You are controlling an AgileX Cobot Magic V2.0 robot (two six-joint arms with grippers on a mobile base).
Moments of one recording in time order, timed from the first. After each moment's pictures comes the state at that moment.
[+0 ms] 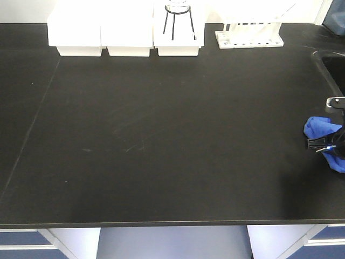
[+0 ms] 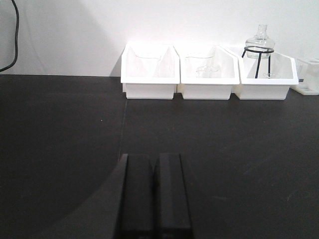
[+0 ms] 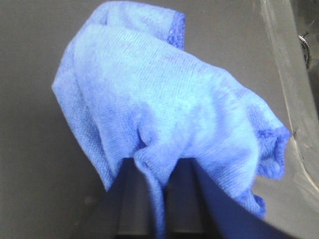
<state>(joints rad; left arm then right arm) -0.04 -0.01 0.03 0.14 0.16 -0.18 -0.20 1.69 -0.69 -0.80 0.13 0.63</state>
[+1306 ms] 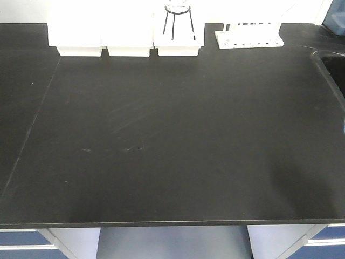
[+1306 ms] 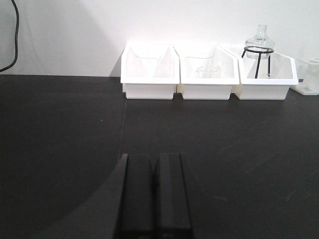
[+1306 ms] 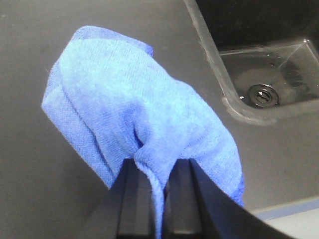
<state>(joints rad) -0.04 -0.01 0.03 0.14 0.16 -0.18 0.18 0.53 -0.52 -0.45 0.83 0.53</state>
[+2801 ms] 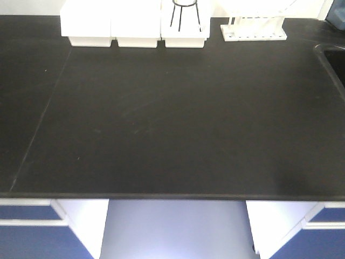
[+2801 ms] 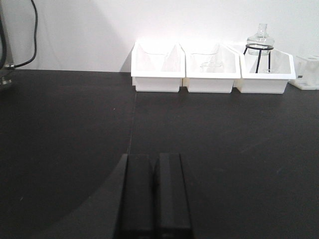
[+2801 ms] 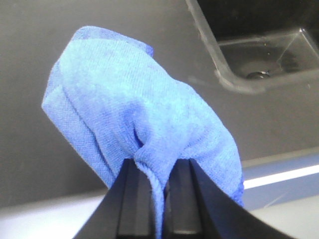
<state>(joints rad) -0.04 -0.01 0.03 0.14 0.16 -0.18 0.18 0.44 -0.51 -0.44 0.88 0.53</state>
